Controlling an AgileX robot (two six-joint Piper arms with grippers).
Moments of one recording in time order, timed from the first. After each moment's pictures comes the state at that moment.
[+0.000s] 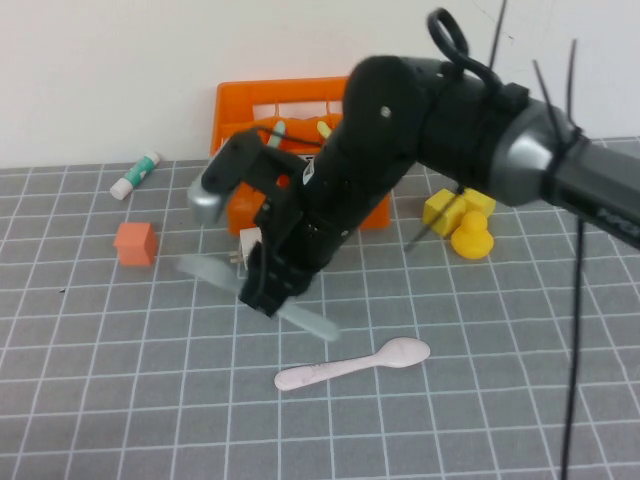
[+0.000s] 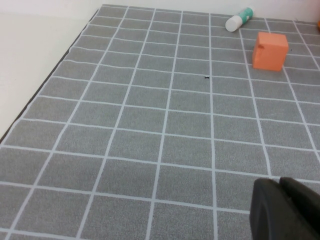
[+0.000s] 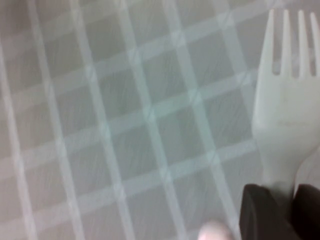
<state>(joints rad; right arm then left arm) 0.71 2.13 -1.96 0.43 1.11 -0.69 0.14 -0.01 0.02 -0.05 0.37 -0.09</state>
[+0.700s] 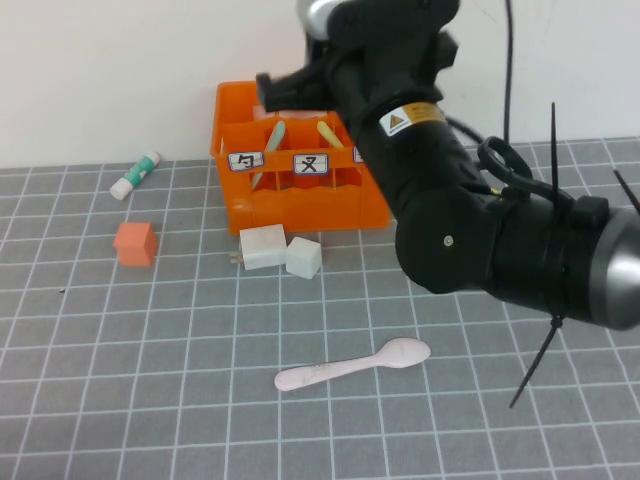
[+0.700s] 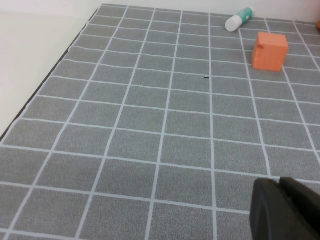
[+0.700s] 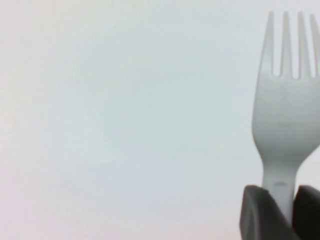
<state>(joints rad) 0.82 1.85 -1.36 0.66 -0.75 -0.60 0.14 -0.01 0.02 -0.05 0.37 -0.09</state>
